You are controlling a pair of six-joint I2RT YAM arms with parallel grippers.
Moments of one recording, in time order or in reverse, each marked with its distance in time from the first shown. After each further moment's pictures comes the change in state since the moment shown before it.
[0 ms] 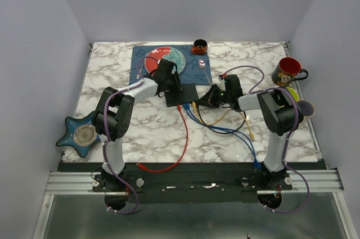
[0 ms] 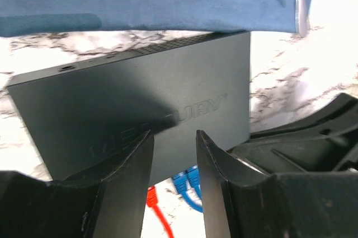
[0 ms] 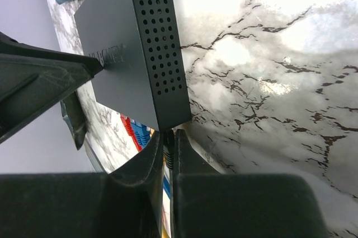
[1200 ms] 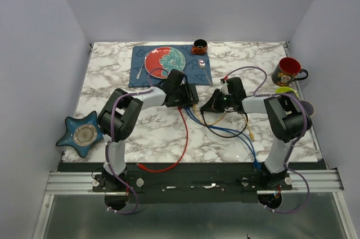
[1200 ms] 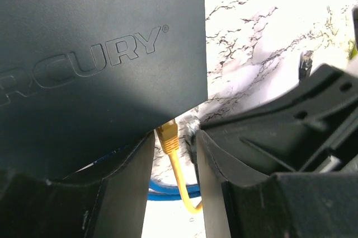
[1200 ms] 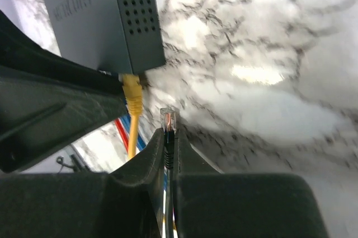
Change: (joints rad) left arm -0.109 0.014 -0.119 0.174 0.121 -0.175; right arm -0.002 -0.099 -0.054 -0.159 -0.002 -0.143
